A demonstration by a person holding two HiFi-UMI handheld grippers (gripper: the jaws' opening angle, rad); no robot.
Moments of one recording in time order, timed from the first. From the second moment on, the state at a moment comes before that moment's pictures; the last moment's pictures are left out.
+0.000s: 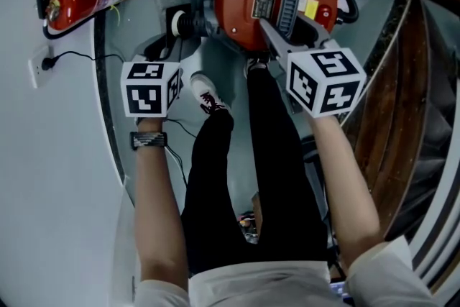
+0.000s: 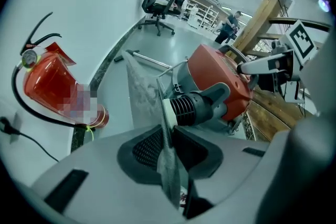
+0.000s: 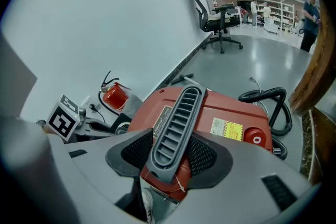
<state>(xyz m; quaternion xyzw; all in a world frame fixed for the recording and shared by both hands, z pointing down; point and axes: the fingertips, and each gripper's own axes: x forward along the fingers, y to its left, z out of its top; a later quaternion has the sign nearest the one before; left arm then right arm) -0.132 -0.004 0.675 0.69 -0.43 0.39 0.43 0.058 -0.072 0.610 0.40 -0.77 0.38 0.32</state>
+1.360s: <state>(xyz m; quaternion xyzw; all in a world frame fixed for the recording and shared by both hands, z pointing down) -0.149 -0.012 0.682 0.69 -0.40 0.43 0.42 0.059 -0.073 0.610 0.40 -0.77 0.38 0.31</state>
